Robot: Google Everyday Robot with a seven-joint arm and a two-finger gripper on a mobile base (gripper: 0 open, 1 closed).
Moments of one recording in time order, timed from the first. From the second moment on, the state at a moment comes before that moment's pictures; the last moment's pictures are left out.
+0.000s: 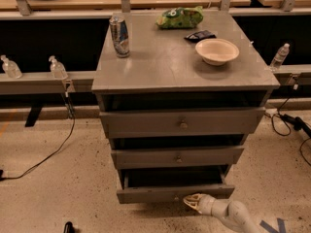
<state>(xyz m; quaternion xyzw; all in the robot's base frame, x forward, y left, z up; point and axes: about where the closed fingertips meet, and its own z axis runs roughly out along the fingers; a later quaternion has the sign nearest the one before) 0.579 -0.190 0.113 -0.51 0.67 0.18 0.52</state>
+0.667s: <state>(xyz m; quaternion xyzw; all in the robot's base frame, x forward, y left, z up) 0.597 -0.175 0.097 -0.55 0.67 0.18 0.47</state>
